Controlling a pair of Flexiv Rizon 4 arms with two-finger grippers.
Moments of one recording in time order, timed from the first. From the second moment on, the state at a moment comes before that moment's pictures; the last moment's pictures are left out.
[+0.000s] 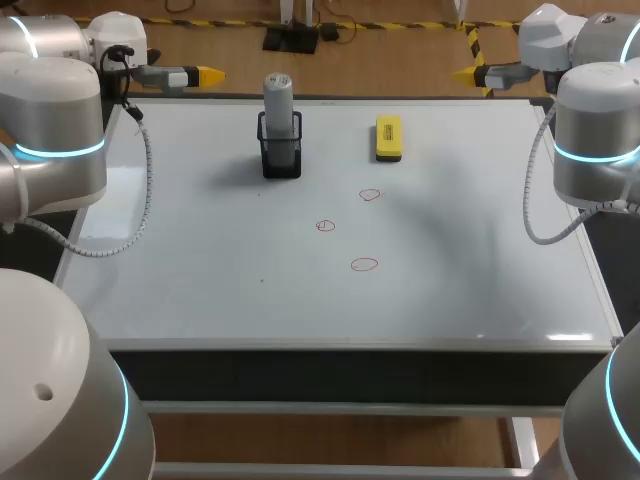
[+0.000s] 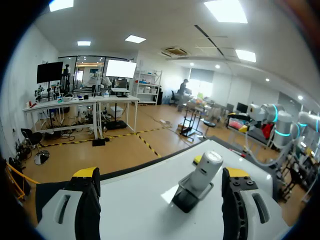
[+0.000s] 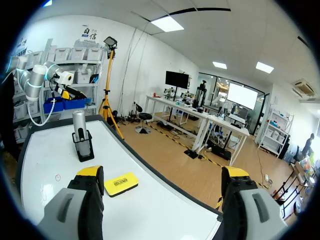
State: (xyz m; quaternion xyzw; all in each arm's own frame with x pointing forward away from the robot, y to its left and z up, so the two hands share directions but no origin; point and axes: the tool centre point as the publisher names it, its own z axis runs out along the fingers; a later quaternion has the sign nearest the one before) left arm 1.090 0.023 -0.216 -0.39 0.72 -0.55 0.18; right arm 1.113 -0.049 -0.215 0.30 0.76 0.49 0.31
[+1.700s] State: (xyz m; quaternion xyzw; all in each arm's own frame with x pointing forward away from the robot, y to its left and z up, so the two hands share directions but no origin) left arm 1.088 -0.052 -0.253 -0.11 0.74 -0.67 0.05; right arm 1.113 -0.049 -0.215 0.30 0.76 0.49 0.31
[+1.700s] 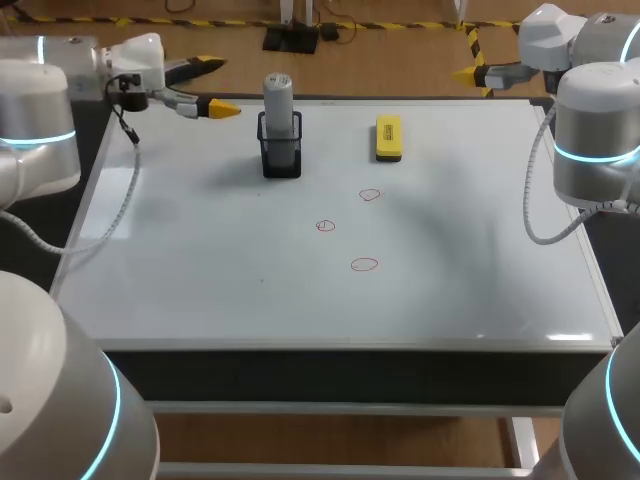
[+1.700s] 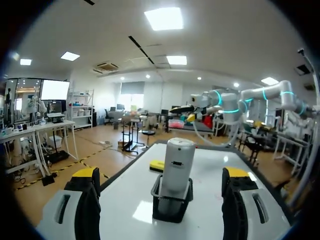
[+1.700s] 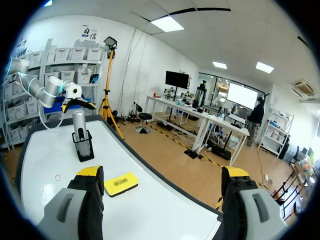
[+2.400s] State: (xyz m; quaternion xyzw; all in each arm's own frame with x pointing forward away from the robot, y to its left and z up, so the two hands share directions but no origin) left arm 1.085 -0.106 -0.276 -0.04 0.71 -0.70 -0.02; right arm 1.113 -0.049 -0.215 0.30 0.76 0.49 0.31
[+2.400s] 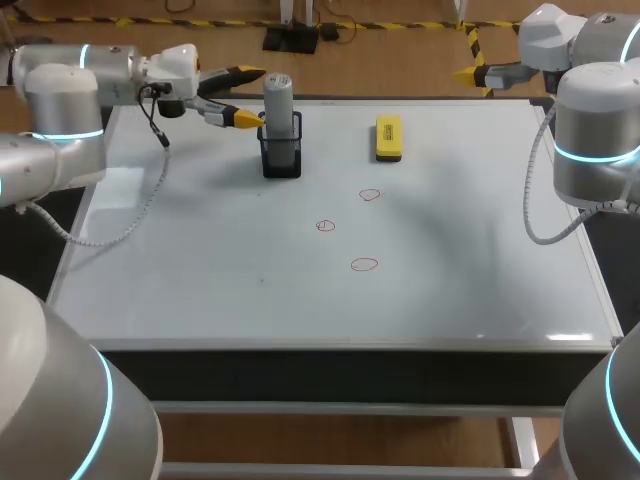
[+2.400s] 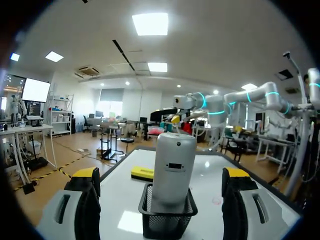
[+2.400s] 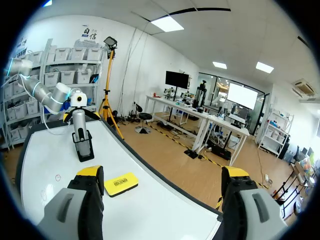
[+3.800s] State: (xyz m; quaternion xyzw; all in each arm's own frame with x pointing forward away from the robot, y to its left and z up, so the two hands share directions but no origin) left arm 1.074 -0.163 -0.278 -0.04 0.71 -0.70 0.00; right arm 1.113 -0.049 -0.215 0.30 0.76 0.49 0.31
